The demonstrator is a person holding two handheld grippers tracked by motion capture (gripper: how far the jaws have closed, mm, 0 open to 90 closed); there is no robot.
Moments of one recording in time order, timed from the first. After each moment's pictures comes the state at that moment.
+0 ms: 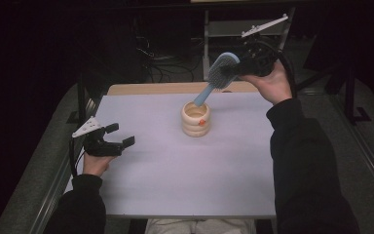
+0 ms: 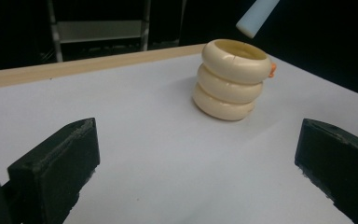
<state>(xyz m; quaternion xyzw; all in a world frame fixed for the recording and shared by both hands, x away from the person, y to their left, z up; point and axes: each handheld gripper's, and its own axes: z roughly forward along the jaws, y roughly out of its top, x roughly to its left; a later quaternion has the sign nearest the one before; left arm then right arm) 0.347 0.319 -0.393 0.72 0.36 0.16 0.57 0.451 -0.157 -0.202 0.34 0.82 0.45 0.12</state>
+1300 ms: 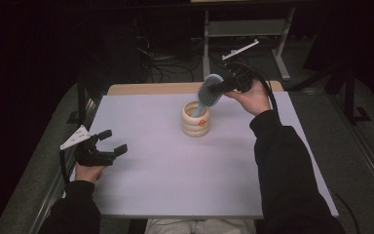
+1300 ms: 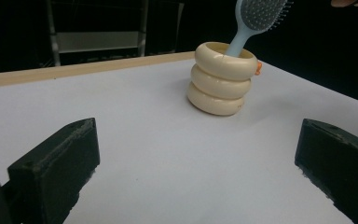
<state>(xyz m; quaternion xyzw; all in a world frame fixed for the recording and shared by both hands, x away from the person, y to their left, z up) 0.326 0.337 -0.400 0.71 0.36 0.17 0.58 0.479 -0.125 -0.273 0.35 0.84 0.42 0.06</state>
